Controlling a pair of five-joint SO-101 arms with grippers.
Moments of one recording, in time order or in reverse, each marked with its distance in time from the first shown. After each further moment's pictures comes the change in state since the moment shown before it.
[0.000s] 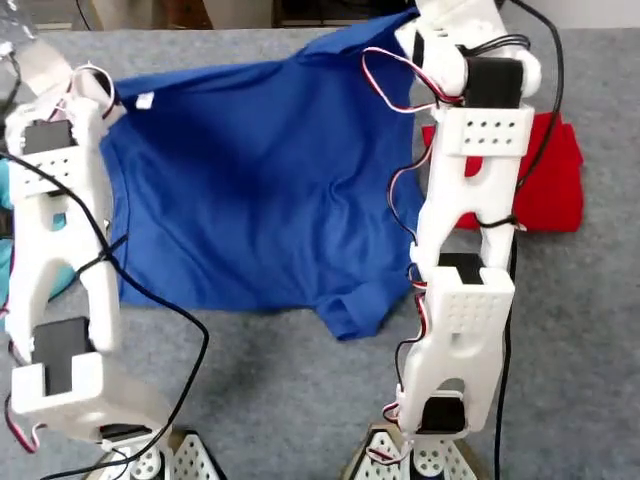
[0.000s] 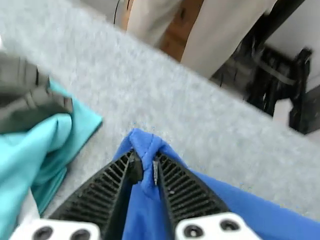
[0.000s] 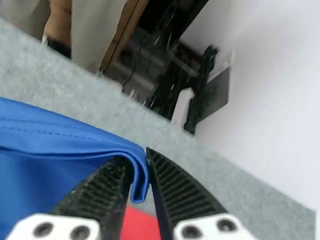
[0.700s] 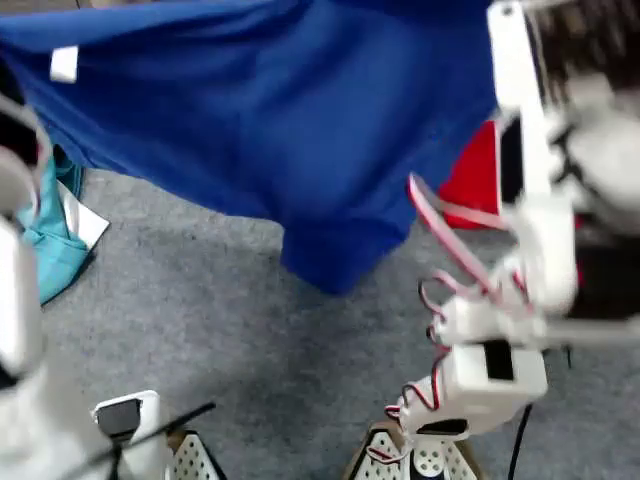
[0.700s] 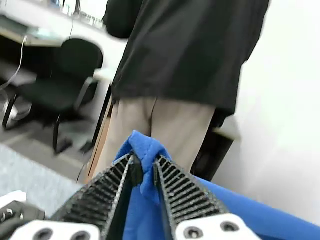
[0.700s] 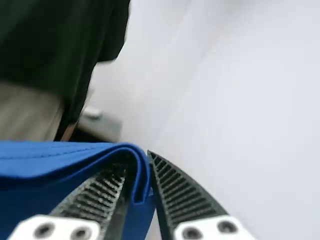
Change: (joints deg) left arm -2.2 -49.3 -4.8 15.7 0.1; right arm 2.5 -29.4 -16.3 1.3 -4.0
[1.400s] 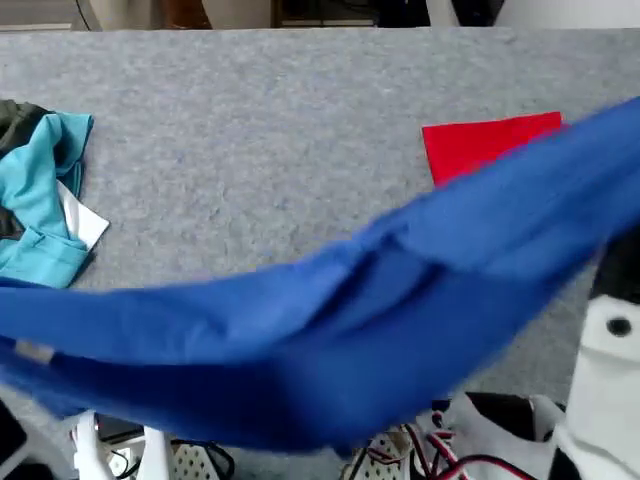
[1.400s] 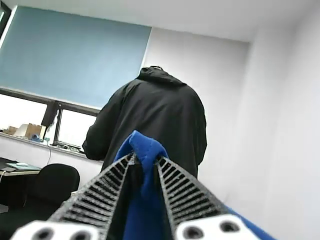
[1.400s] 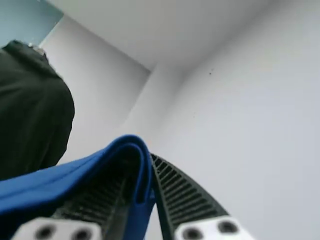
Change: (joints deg) left arm -0.1 -30.6 -1.7 9.5 -4.8; right arm 0.4 -21.9 -1.3 -2.4 1.6
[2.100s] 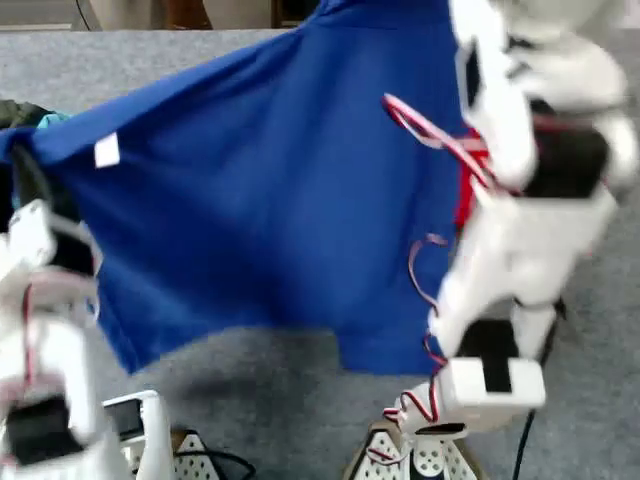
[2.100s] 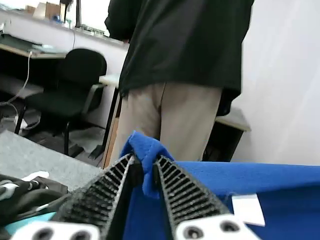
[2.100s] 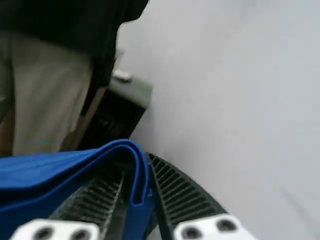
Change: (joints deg) left arm 0.0 0.0 56.3 -29.7 -0.1; right arm -4.2 22.6 36.7 -18.0 0.0
